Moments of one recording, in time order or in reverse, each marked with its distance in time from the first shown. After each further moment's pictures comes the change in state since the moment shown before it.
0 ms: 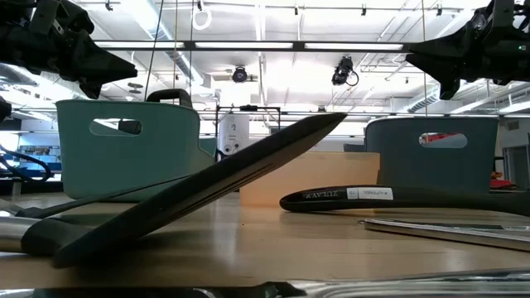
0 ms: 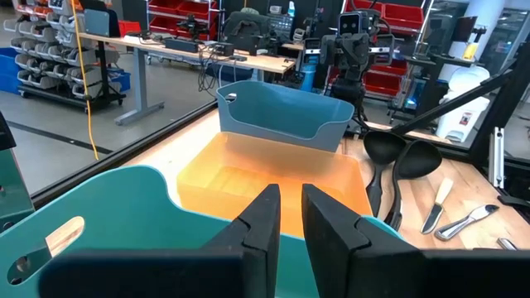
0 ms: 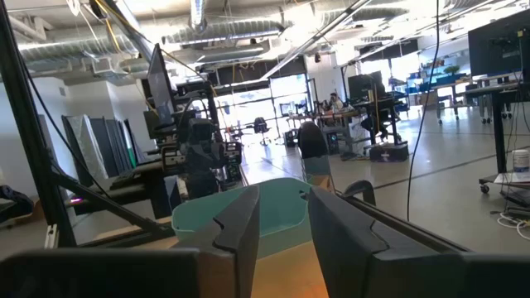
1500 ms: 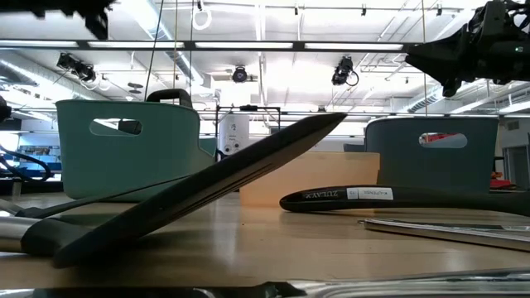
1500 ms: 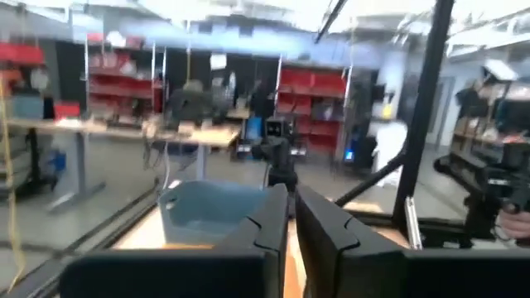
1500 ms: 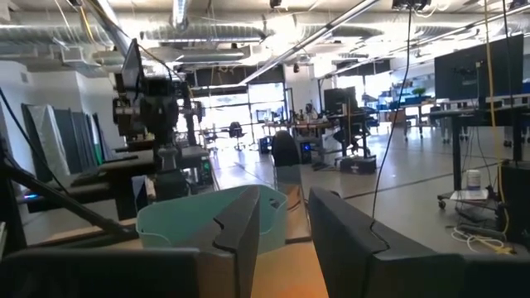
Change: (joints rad) left arm -0.002 0.186 0.285 0.121 0.169 0.071; right arm 0.000 0.000 0.000 0.015 0.070 -0.103
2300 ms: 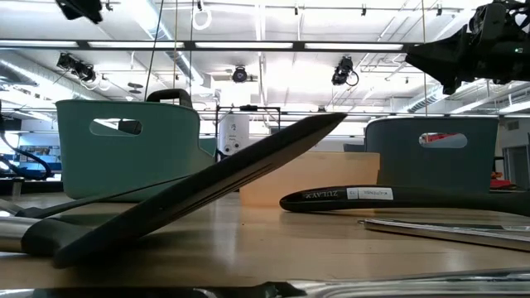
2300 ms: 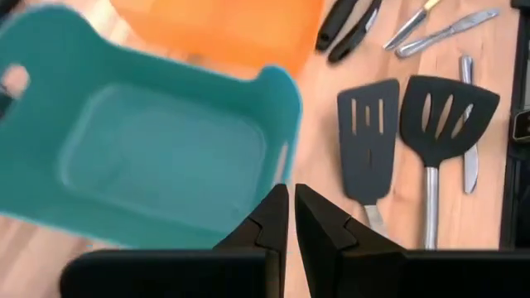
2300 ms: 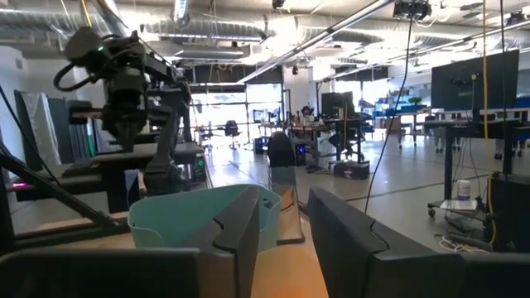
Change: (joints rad) left arm -0.509 0.771 0.651 -1.051 -0.298 -0.680; right arm 0.000 0.000 0.000 0.000 0.000 -0.053
